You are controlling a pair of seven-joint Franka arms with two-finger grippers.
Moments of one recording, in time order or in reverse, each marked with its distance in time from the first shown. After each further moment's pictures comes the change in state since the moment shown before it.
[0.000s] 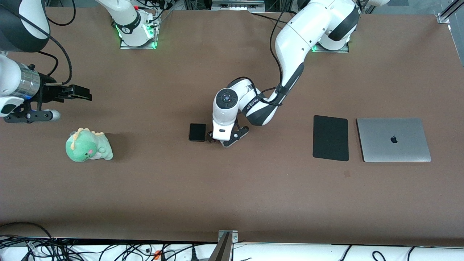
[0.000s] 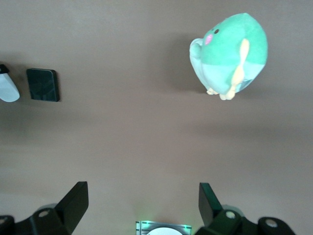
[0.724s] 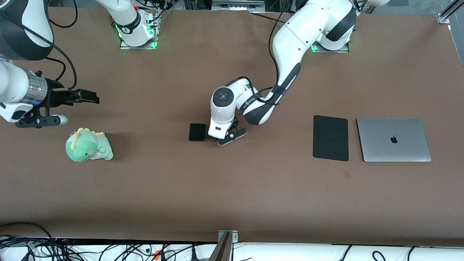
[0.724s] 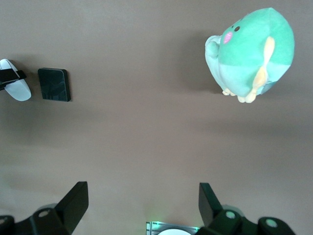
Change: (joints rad) left arm -0.016 0.013 0.011 0.003 0.040 -0.008 0.147; right arm 0.001 0.032 0.000 -0.001 0.053 0.009 0.000
